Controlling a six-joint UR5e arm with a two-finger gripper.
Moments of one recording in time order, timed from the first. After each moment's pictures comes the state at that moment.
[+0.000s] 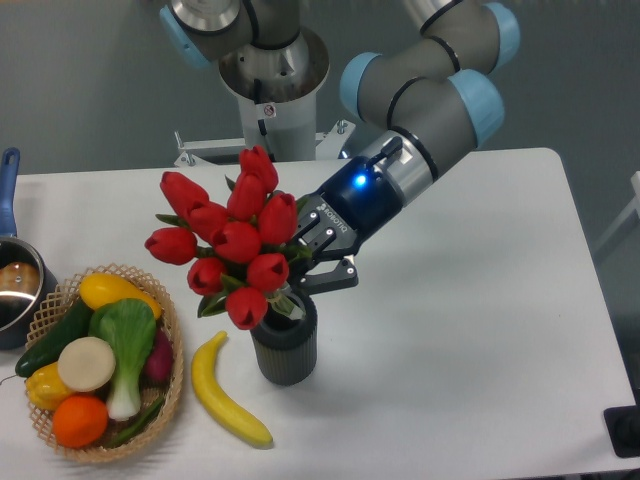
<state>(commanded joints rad) 2.61 -1.86 -1.73 -0.80 0.18 1.21</state>
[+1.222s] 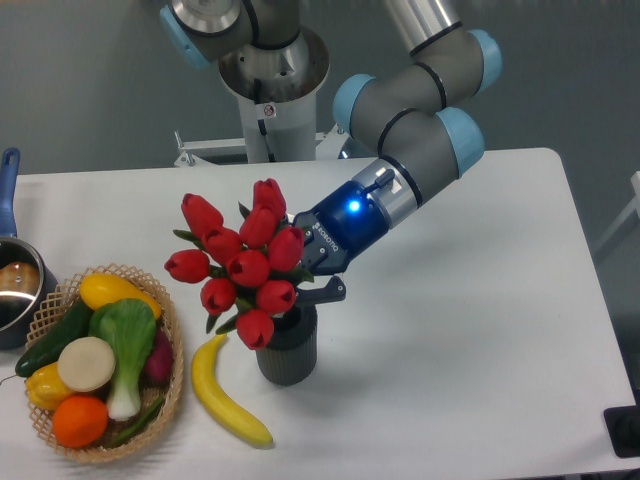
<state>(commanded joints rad) 2.64 -1.91 -1.80 -0.80 0.14 1.24</state>
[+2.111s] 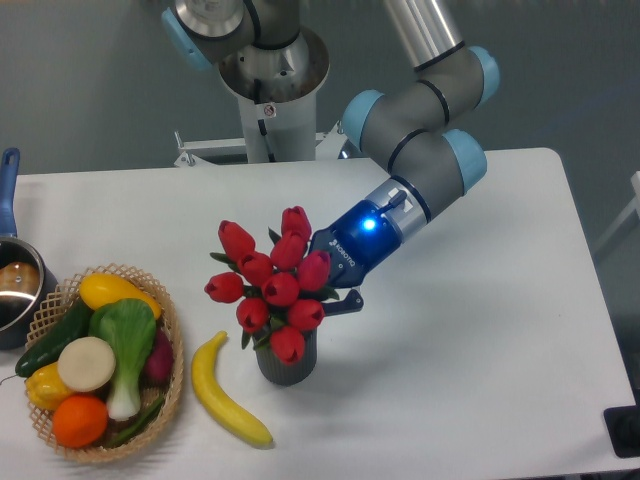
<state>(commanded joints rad) 2.66 -1.97 -1.86 -0.80 0.14 1.33</state>
